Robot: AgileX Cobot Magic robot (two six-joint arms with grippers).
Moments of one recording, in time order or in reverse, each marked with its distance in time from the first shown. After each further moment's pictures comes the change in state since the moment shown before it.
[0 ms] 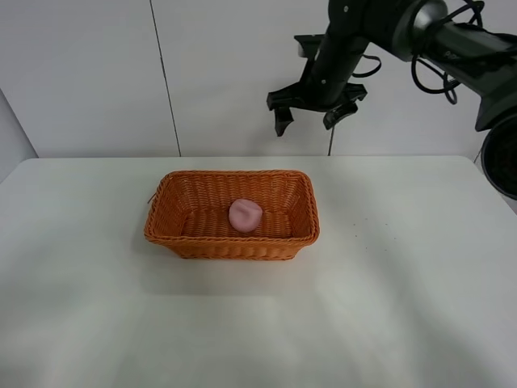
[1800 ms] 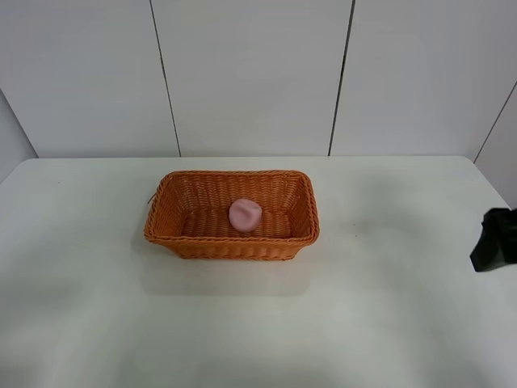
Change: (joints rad) left arm 0.000 0.000 0.000 0.000 0.000 0.000; right arm -0.321 -1.152 1.347 0.003 -0.007 -0.031
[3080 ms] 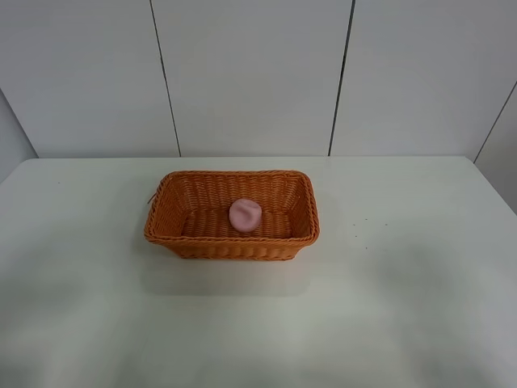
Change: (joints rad) left arm 0.000 0.000 0.000 0.000 0.000 0.000; right arm 0.000 -1.087 0.399 -0.010 -0.175 -0.018
